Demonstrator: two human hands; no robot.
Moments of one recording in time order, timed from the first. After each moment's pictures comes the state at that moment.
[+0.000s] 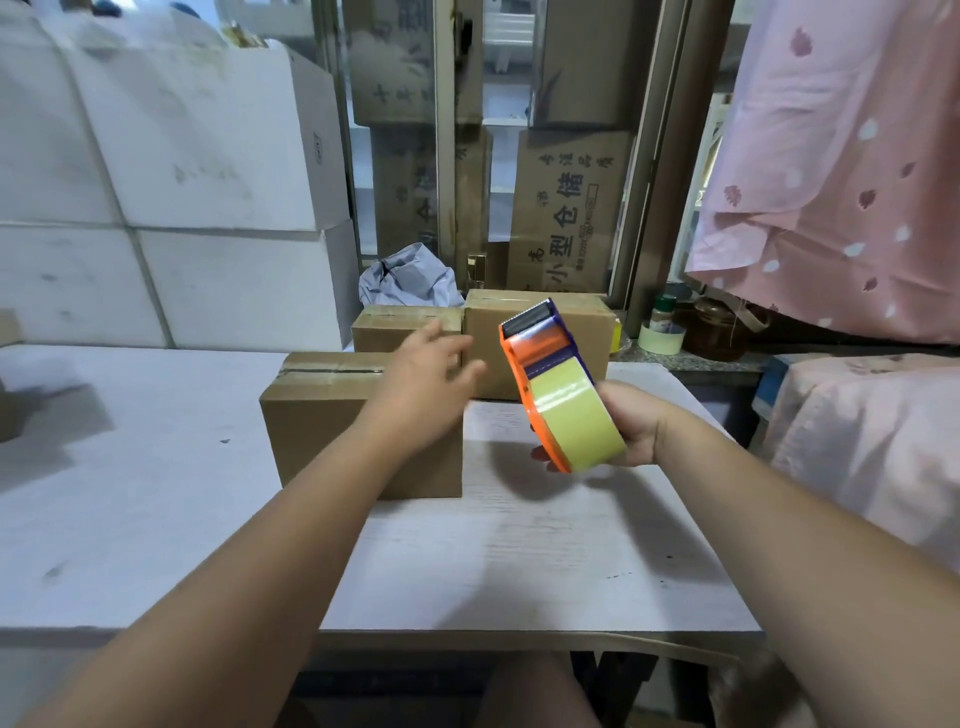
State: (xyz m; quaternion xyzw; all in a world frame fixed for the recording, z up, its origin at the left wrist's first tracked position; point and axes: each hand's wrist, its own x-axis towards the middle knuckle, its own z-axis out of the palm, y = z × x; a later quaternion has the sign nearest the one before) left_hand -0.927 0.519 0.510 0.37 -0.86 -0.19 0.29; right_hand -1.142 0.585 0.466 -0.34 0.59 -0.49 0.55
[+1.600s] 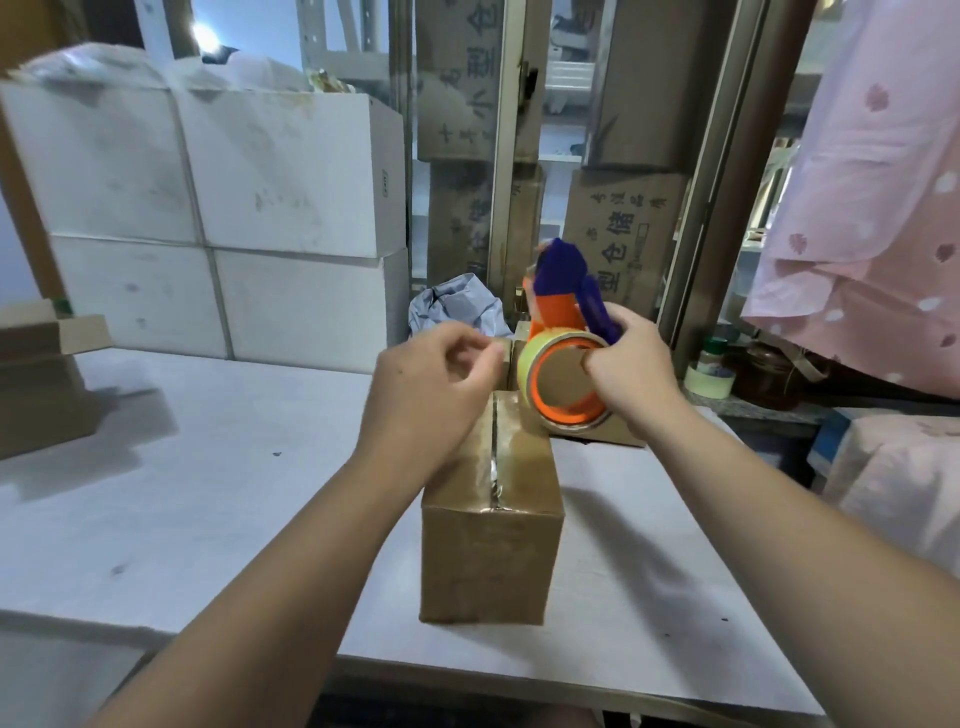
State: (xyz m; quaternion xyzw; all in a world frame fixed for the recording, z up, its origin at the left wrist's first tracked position) left_hand -0.888 0.535 0.536 0.36 -0.76 -0.21 0.51; right_hand -1.064 0.566 0.548 -0.45 0.70 -0.55 0.05
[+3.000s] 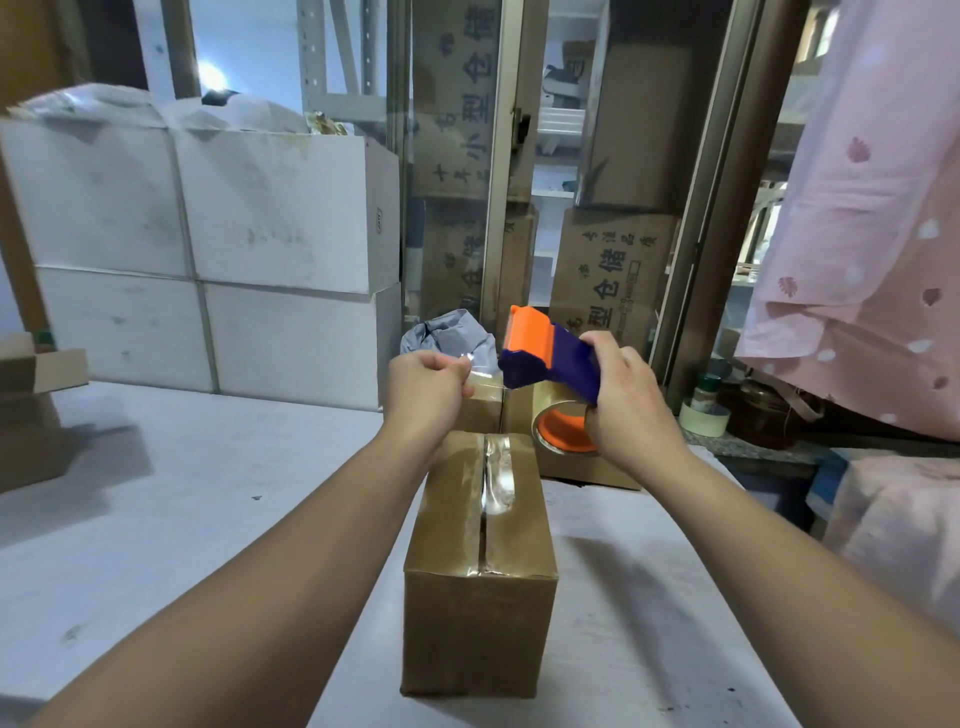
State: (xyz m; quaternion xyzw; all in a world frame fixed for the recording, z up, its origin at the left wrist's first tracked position) left_hand -0.933 0.477 0.546 0.40 -0.58 -0.48 0.53; right_hand -1.090 0.557 0.541 -0.56 0.74 -0.35 -0.14
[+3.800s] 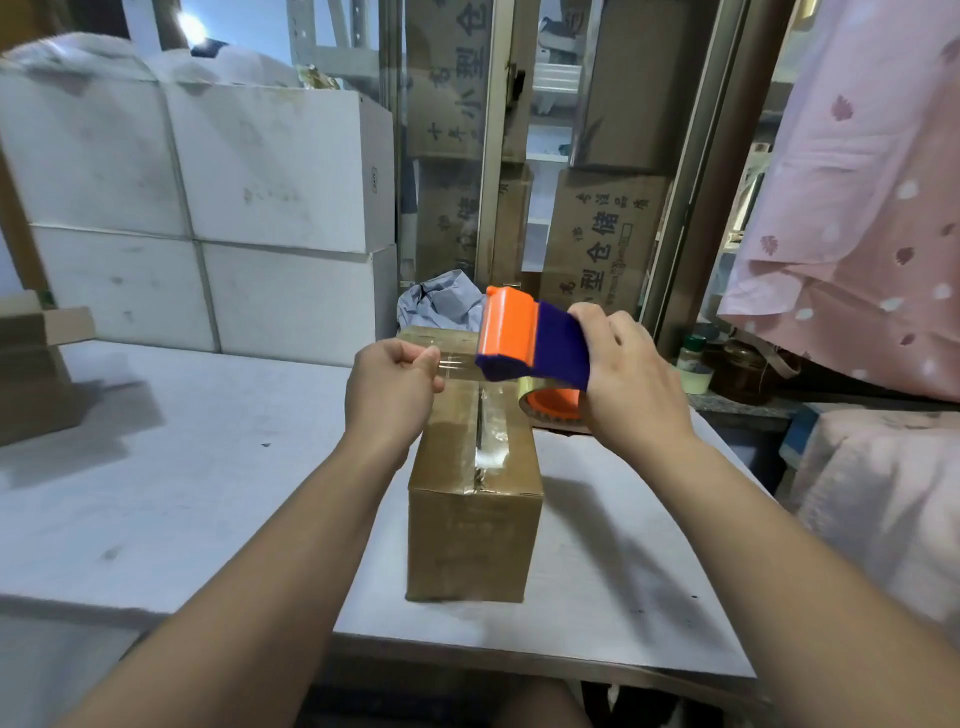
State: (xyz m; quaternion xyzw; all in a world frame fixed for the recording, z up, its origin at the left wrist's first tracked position) left_hand -0.889 0.519 0.523 0.42 -0.61 -0.41 0.53; right_hand -1.062 0.605 0.533 -0.59 0.72 -0.30 -0.21
